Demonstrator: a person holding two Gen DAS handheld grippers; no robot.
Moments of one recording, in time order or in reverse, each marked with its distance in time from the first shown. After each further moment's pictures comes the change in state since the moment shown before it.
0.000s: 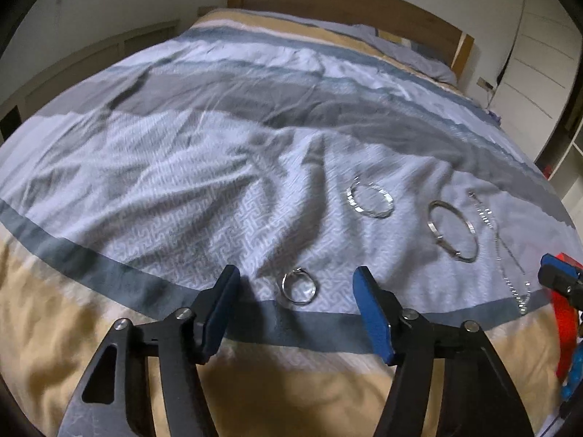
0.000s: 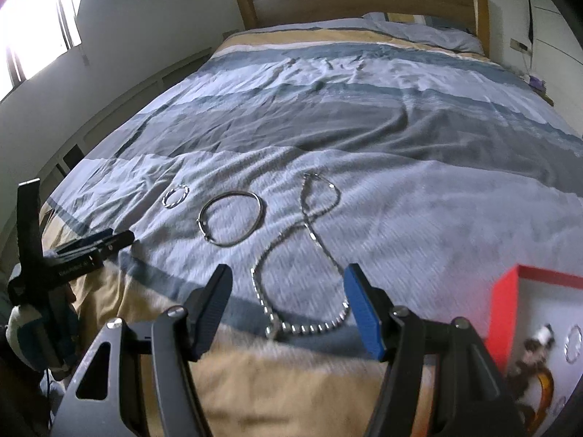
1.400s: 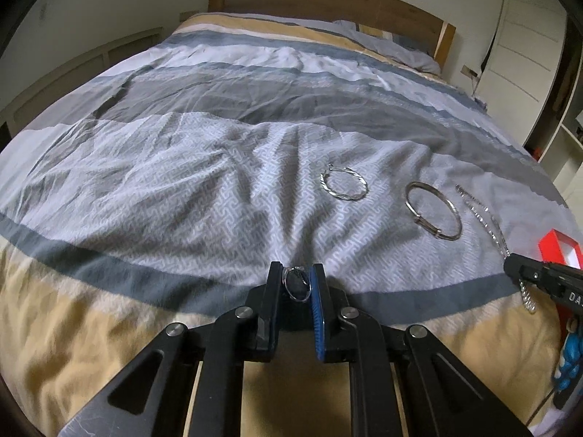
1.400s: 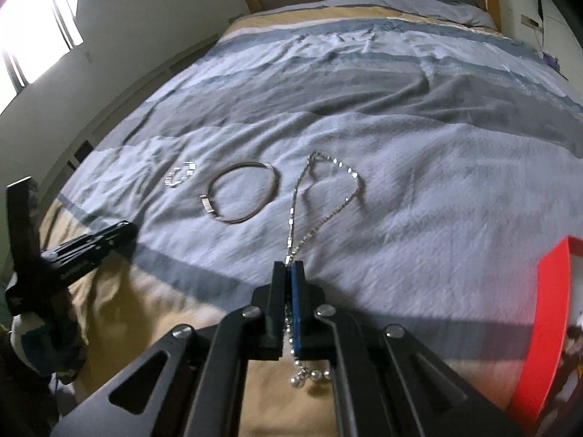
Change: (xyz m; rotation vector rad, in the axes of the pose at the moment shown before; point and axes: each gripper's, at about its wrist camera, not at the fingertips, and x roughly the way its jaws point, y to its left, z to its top) left arm -0.015 -0.015 -0.009 0.061 0.002 -0.035; right arm 0.019 0.001 -0.017 0.040 0.061 0.095
